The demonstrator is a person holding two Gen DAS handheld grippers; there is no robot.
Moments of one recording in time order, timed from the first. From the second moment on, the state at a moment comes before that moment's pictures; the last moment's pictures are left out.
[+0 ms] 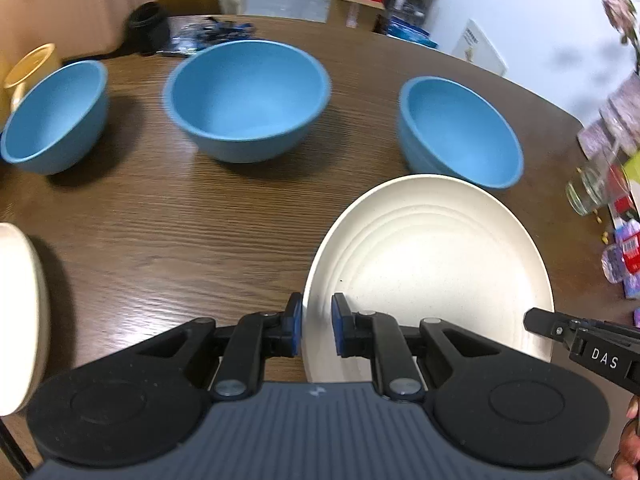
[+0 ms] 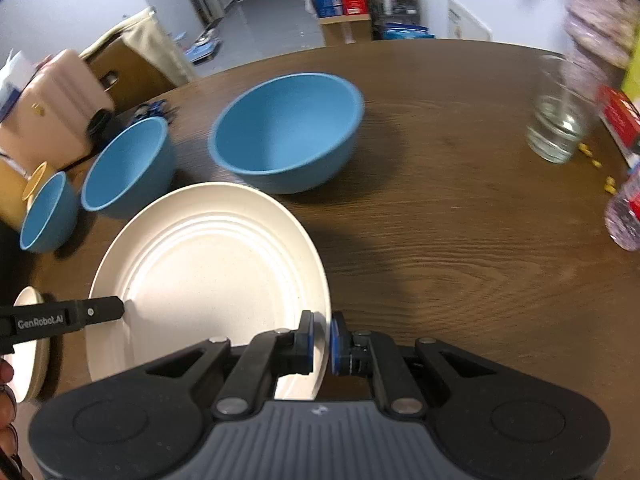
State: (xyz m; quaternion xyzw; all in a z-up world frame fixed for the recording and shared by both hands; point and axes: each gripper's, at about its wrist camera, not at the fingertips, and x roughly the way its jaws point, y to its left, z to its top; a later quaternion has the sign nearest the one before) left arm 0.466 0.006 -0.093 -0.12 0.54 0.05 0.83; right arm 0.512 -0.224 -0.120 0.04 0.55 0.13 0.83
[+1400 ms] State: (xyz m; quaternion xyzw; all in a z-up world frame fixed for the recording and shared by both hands) left arm 0.349 0.267 -0.078 -0.21 0.51 0.19 0.81; right arm 0.463 0.054 -0.100 -0.05 0.55 0.26 0.79
